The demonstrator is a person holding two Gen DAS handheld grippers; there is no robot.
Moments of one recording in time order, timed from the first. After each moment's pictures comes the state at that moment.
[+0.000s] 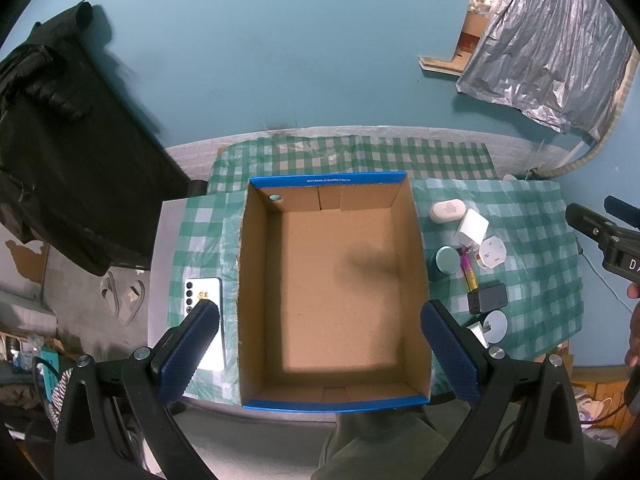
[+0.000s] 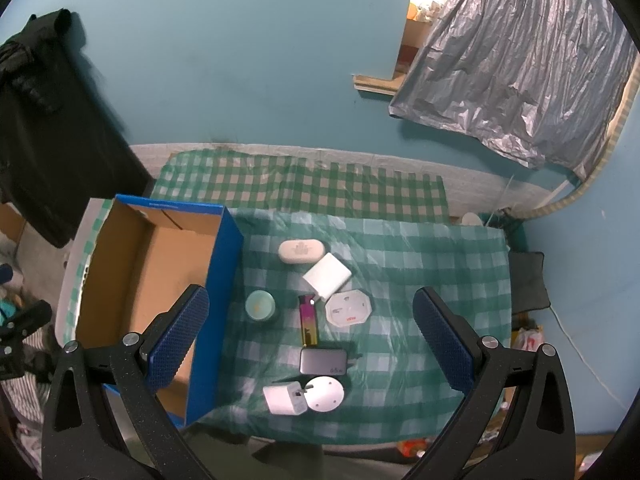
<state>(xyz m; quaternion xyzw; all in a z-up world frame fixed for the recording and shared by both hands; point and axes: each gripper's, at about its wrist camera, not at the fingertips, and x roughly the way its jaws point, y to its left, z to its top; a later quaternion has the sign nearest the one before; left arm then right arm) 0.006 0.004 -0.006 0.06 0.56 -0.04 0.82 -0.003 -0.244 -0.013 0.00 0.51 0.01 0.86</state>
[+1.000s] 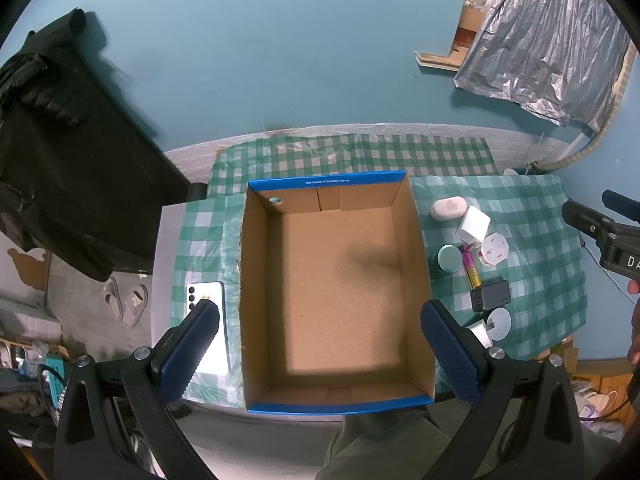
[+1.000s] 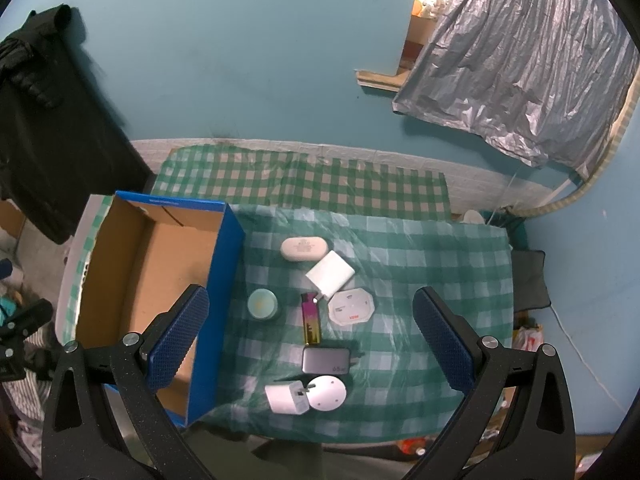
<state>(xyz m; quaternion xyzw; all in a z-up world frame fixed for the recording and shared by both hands) 0.010 0.003 -0.009 0.07 0.57 -0.05 0.82 0.000 -0.241 -0.014 0.00 0.52 0.01 0.86</state>
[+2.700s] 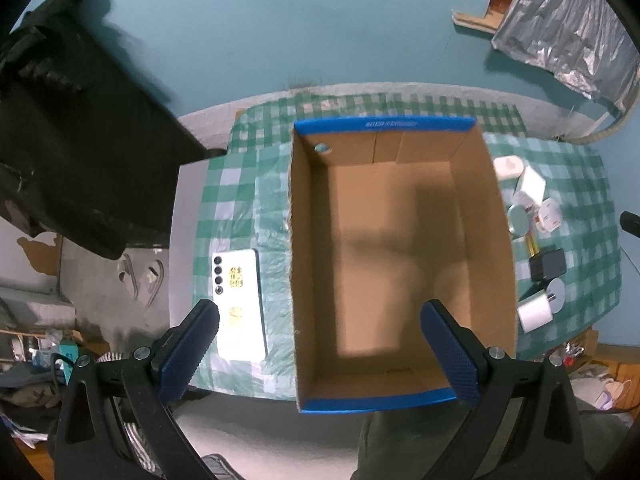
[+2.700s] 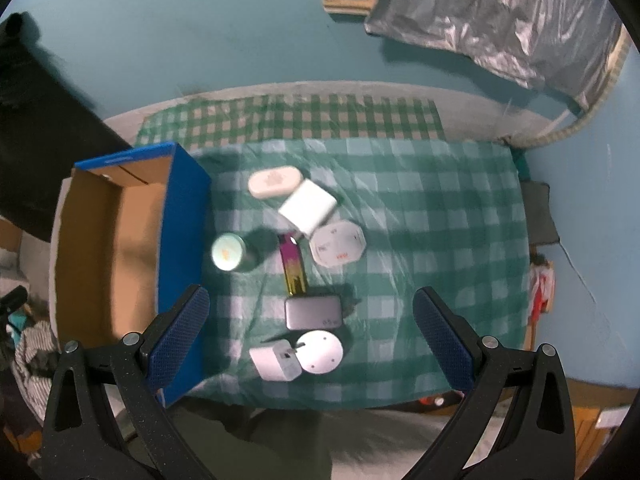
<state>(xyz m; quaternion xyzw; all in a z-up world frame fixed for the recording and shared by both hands) 0.021 0.061 -0.071 0.10 0.62 -0.02 0.78 -0.007 -0.278 -0.086 0.05 0.61 -0.04 0.79</state>
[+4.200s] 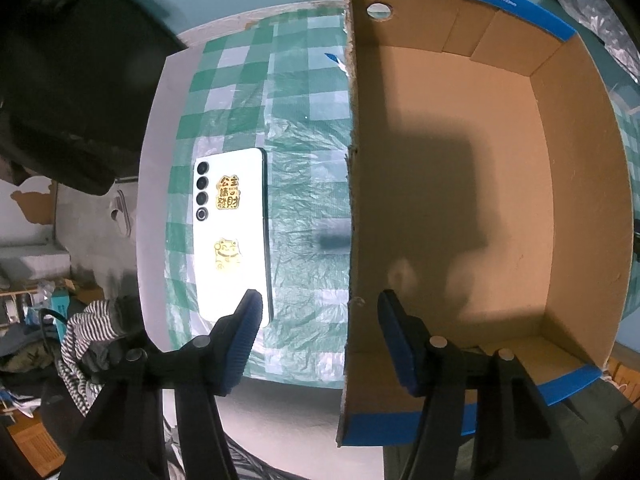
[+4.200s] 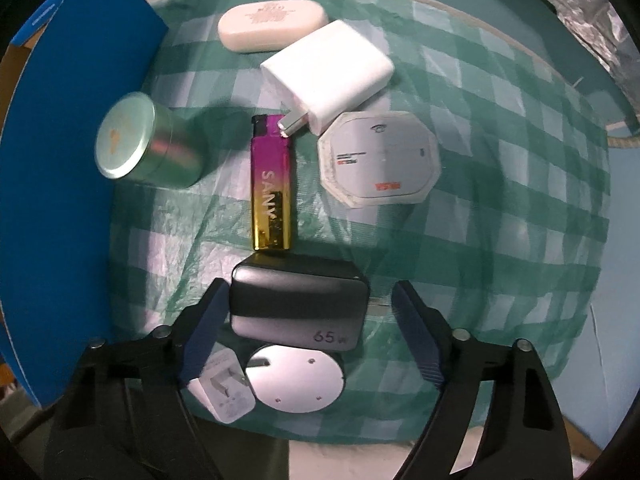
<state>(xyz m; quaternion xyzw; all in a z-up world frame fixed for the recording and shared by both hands) 0.013 0.108 -0.188 0.09 0.70 0.02 0.70 0.029 -0.256 -0.265 -0.02 0.72 0.04 0.69</state>
